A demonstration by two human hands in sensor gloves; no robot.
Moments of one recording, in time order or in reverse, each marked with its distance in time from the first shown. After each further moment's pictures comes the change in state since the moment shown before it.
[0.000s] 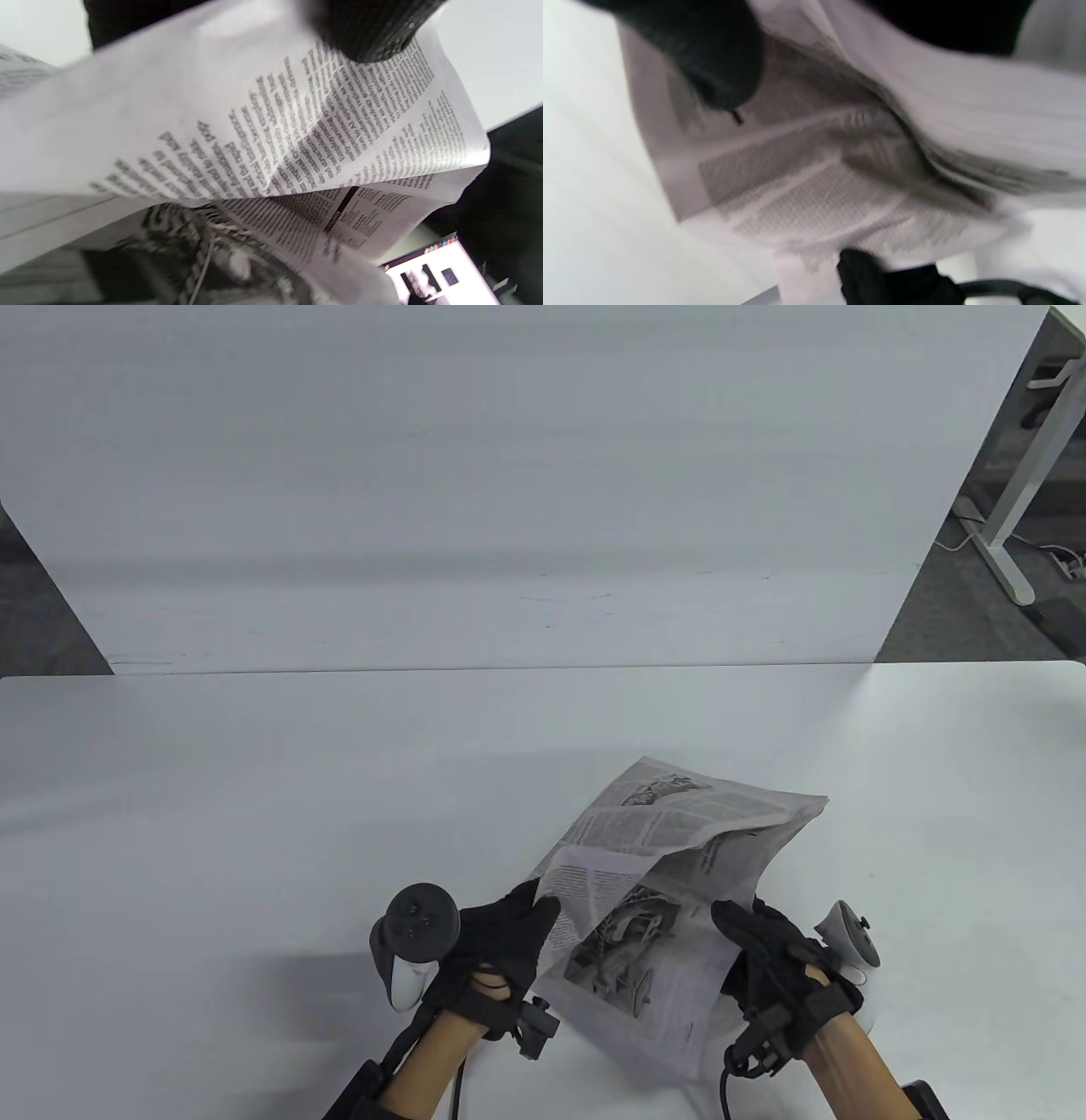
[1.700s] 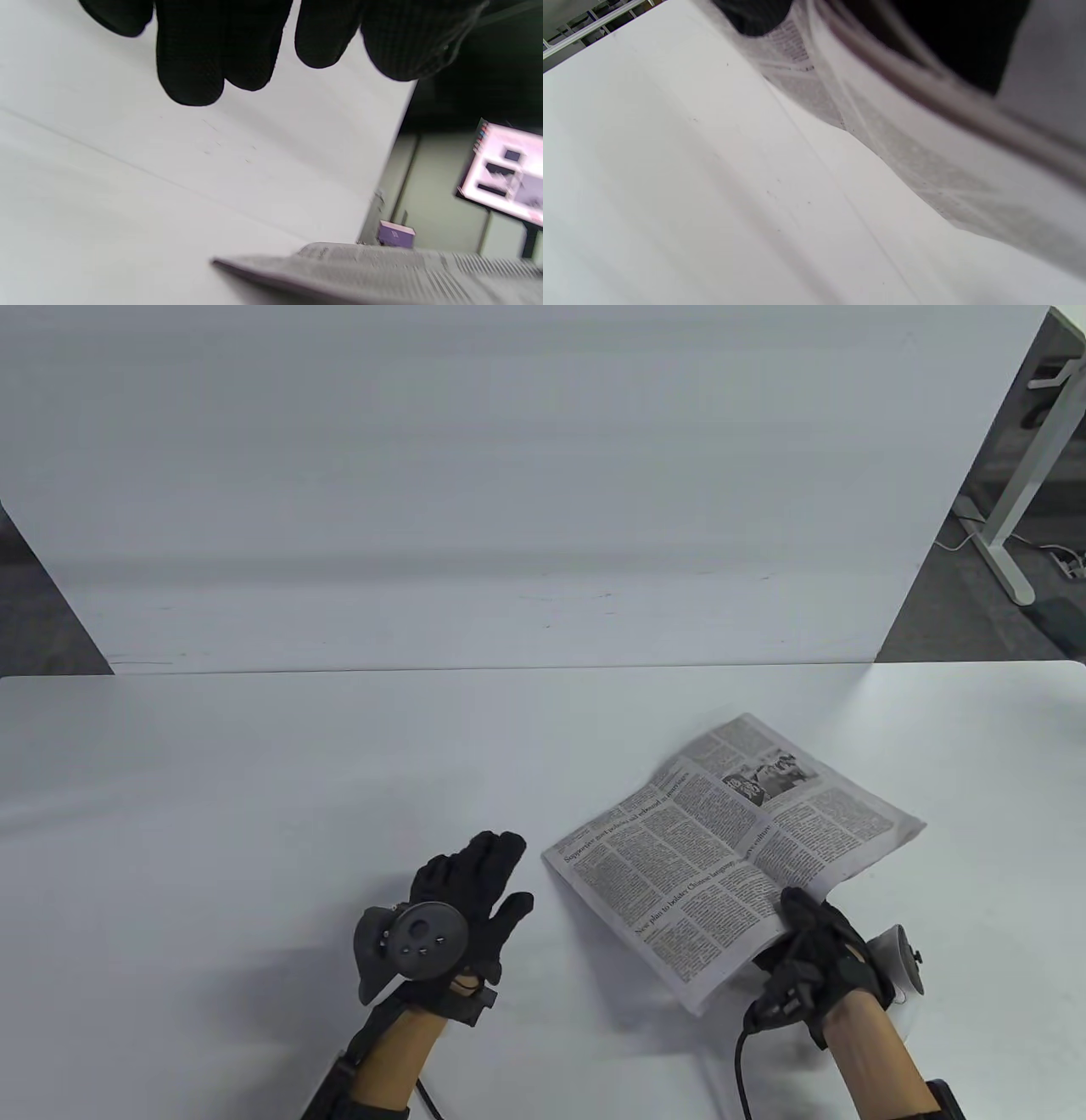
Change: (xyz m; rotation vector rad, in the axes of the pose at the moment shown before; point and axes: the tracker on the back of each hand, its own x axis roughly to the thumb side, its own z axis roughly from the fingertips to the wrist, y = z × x) left_hand 0.018 0.012 0.003 0.054 -0.295 -0.784; right_hand -0.002 -0.050 0.006 -0.325 -0.019 -0.249
